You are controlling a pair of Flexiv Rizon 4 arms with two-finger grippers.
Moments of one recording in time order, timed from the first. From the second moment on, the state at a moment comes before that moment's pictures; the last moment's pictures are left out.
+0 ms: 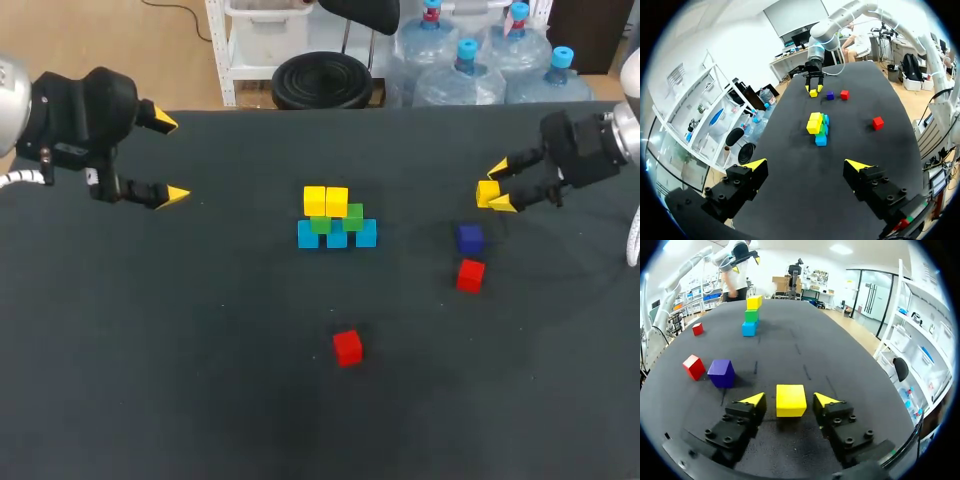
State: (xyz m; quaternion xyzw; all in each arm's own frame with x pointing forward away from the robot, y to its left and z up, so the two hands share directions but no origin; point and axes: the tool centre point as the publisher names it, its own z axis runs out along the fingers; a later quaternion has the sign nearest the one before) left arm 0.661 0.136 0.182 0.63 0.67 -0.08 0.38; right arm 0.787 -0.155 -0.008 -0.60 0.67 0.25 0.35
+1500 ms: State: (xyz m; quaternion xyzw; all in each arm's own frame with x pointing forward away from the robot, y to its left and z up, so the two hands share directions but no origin) left arm 0.661 0.136 0.182 0.63 0.67 -0.08 0.38; right arm 0.788 -0.149 0.054 -0.57 0.71 0.23 0.35
